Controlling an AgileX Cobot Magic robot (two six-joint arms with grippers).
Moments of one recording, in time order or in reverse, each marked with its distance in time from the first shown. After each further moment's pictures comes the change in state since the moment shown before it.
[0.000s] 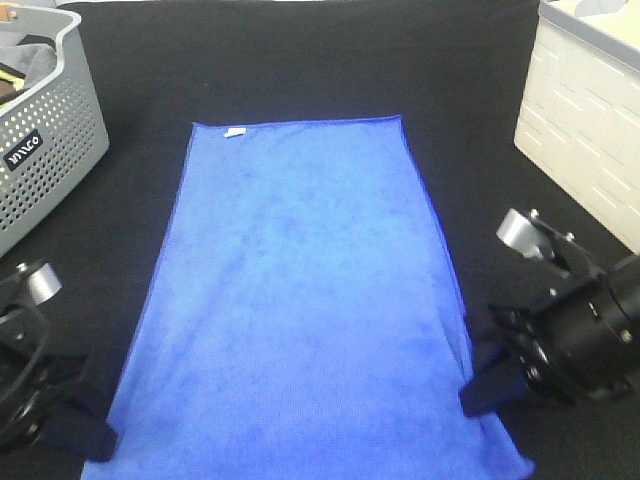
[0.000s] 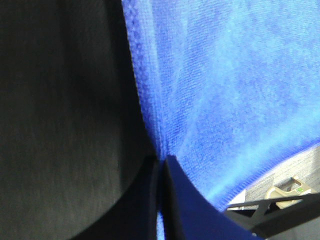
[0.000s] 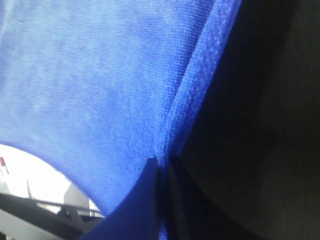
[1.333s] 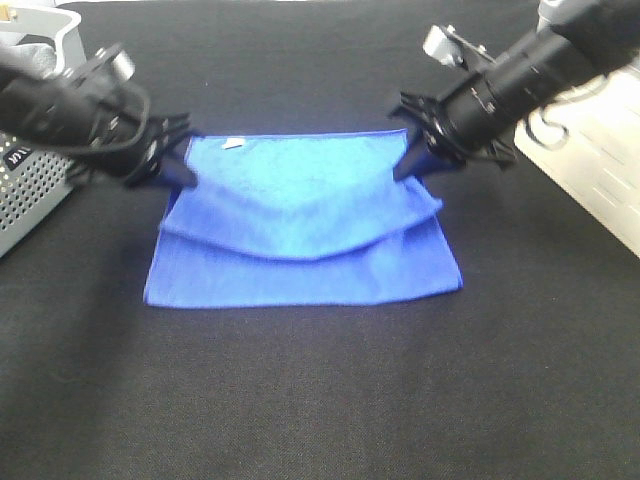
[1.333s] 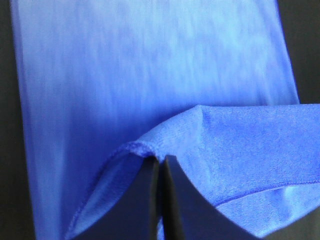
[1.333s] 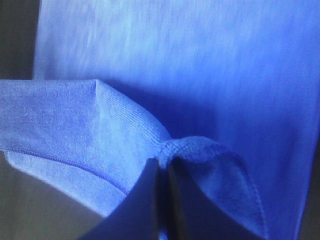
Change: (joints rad) left arm 0.000 0.403 -0.780 0.039 -0.191 -0.081; right arm 0.000 0.504 -0.971 -0.260 0.074 0.289
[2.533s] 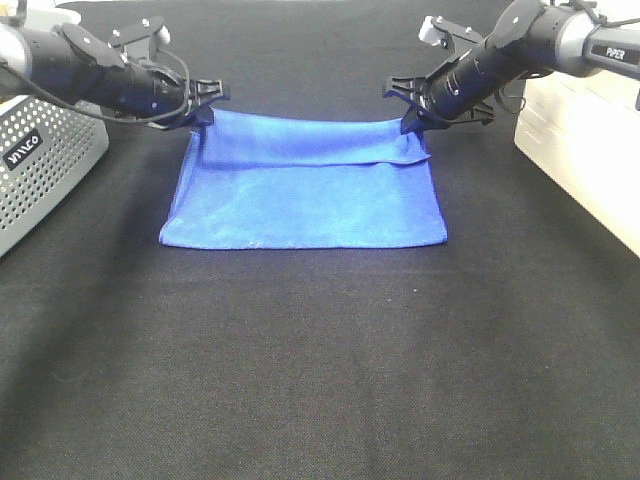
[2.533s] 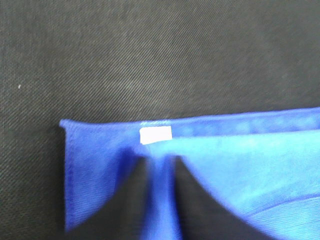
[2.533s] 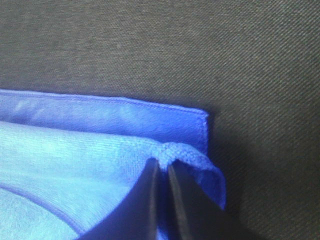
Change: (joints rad) left arm 0.049 0.513 -0.707 0.168 -0.099 -0.038; right arm -0.055 0.523 -0.758 -0.220 -0.076 0.152
